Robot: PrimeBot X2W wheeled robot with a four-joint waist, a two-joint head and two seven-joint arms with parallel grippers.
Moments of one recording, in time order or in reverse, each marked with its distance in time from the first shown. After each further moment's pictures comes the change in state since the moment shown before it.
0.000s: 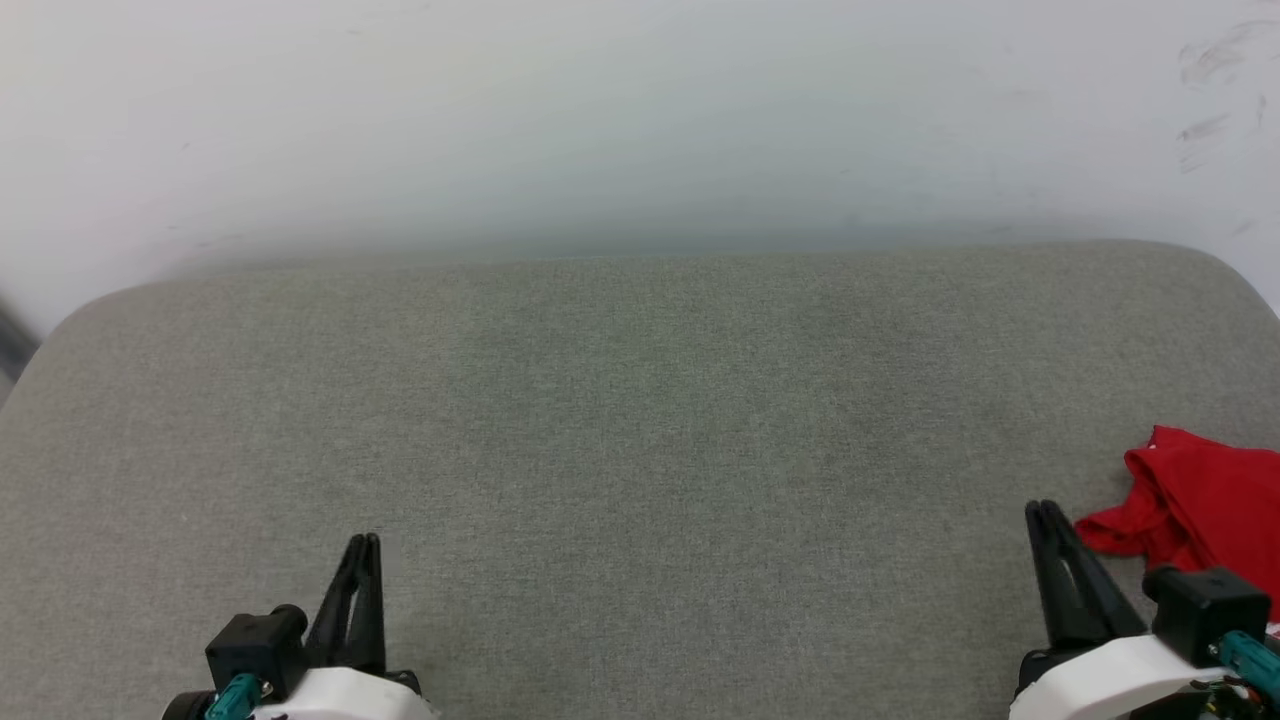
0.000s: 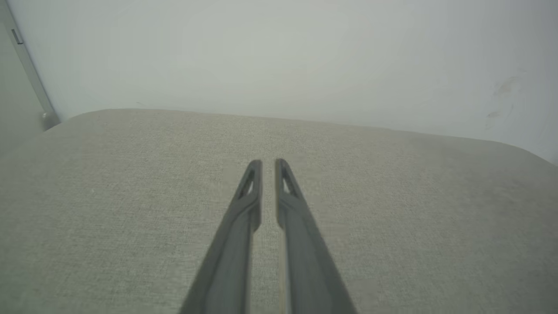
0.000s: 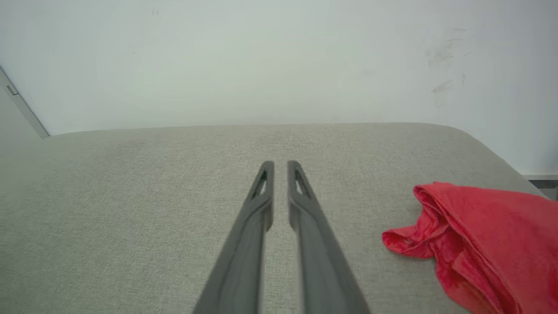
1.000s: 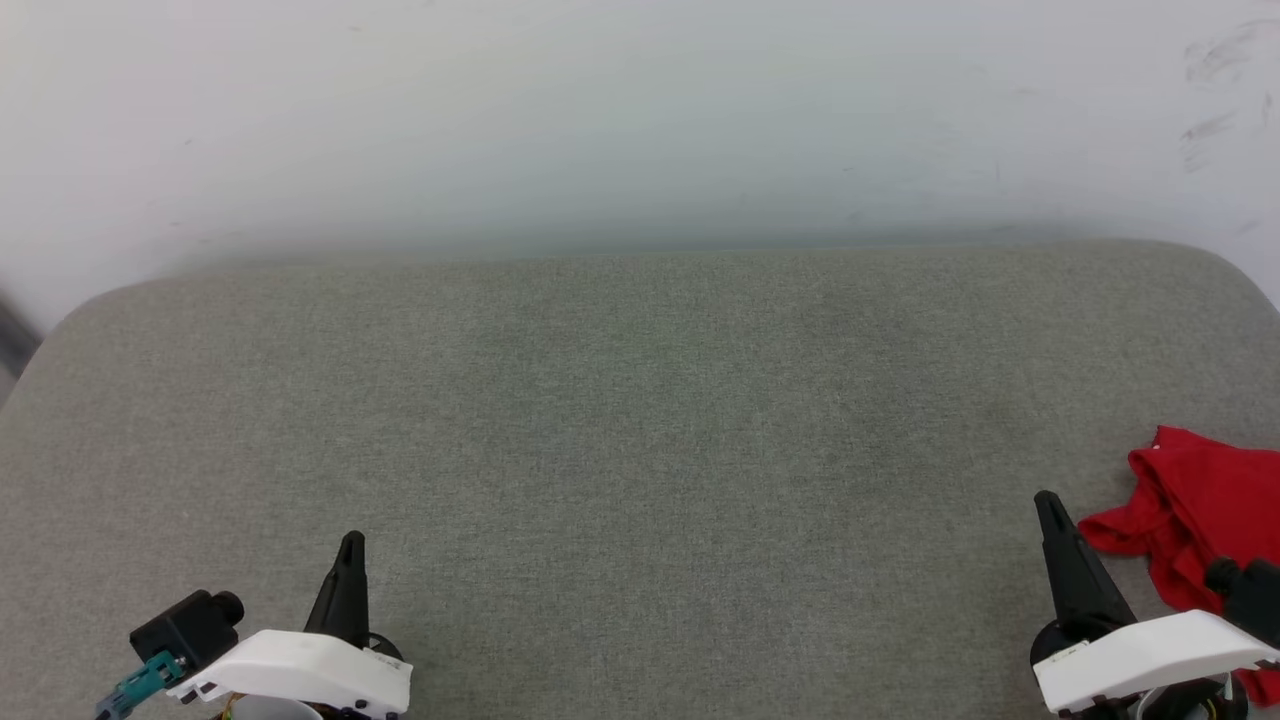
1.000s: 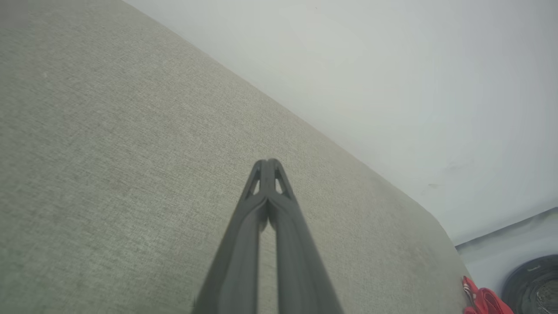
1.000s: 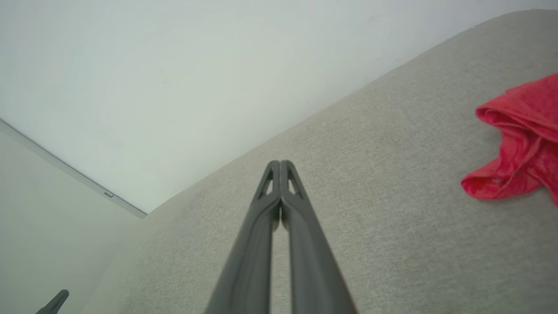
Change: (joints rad) left arm -0.032 -0.072 0.110 0.044 -0.431 -0.095 0.128; right arm -0.050 -0.006 -0.010 0.098 0.551 0.000 0.037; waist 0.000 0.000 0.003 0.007
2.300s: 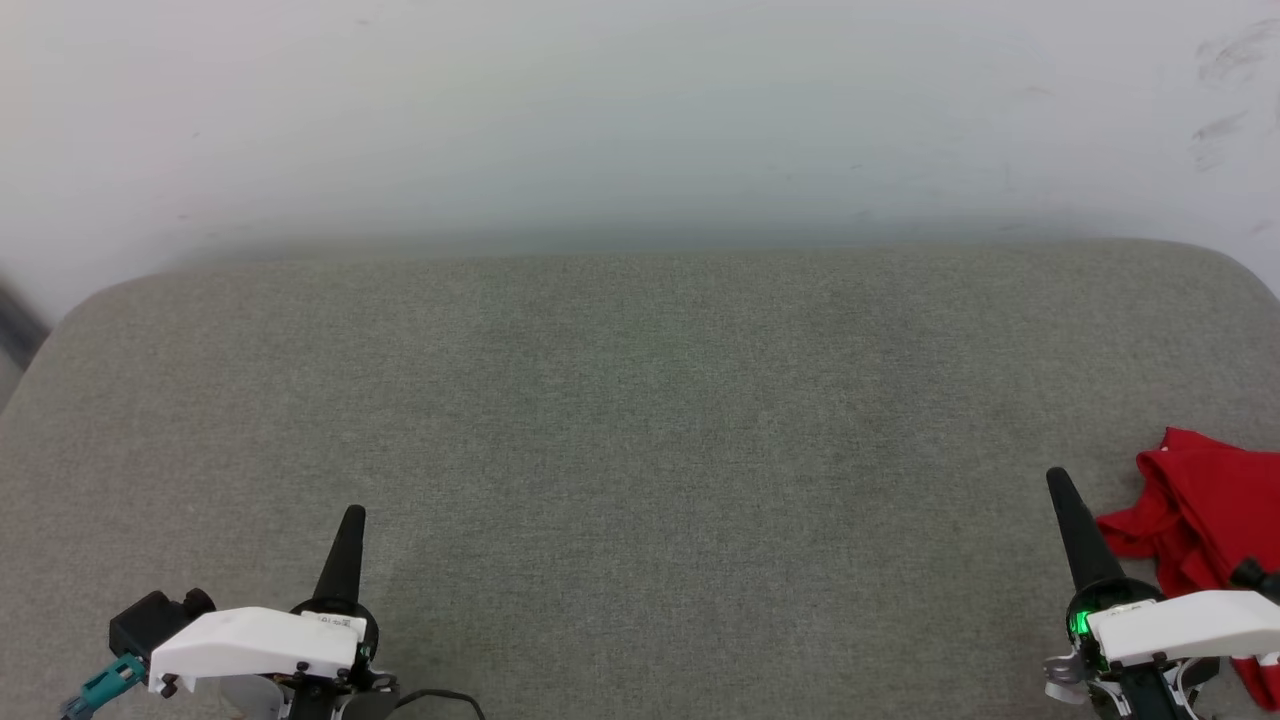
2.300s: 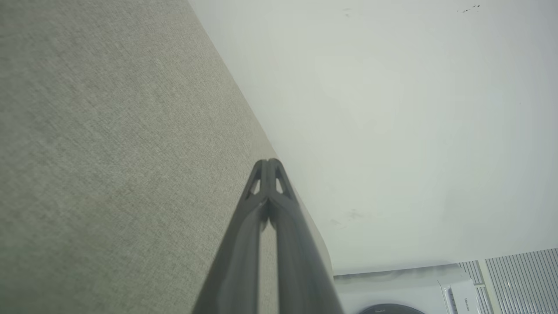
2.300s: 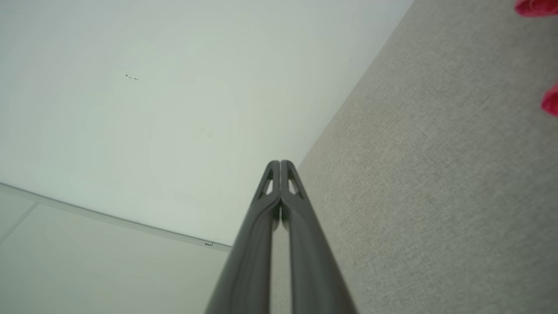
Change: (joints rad) left arm -0.048 -0.070 0.120 0.032 -0.414 -0.094 0.128; right arm -0.072 -0.004 -0.023 0.093 0.526 0.000 0.050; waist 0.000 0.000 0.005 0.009
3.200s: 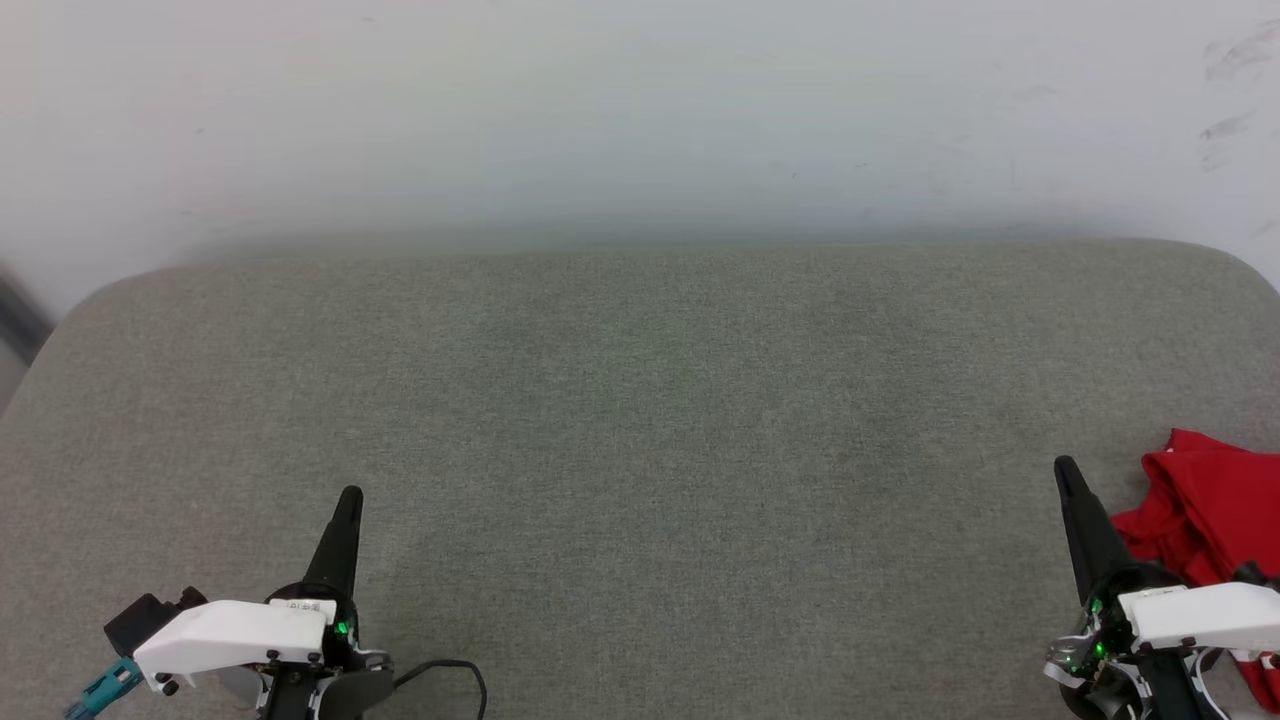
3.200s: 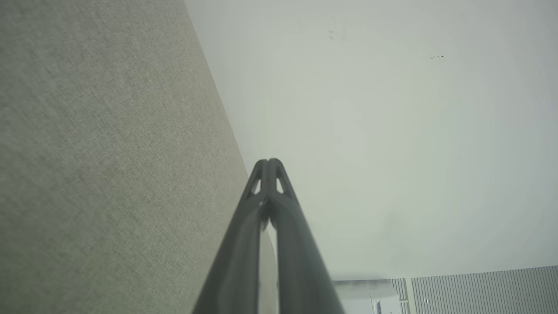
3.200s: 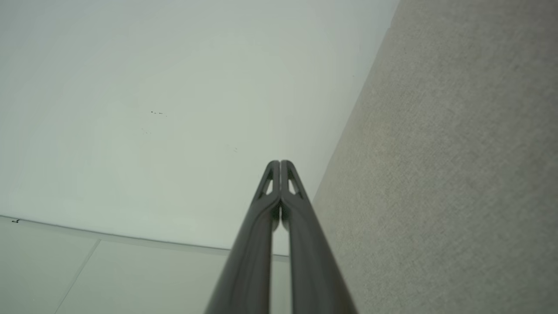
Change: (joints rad) left arm -0.030 -0.034 0.058 0.015 -0.193 -0.047 0.061; right arm -0.036 0.000 -0.015 0.043 0.242 0.000 0.026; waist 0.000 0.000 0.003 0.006
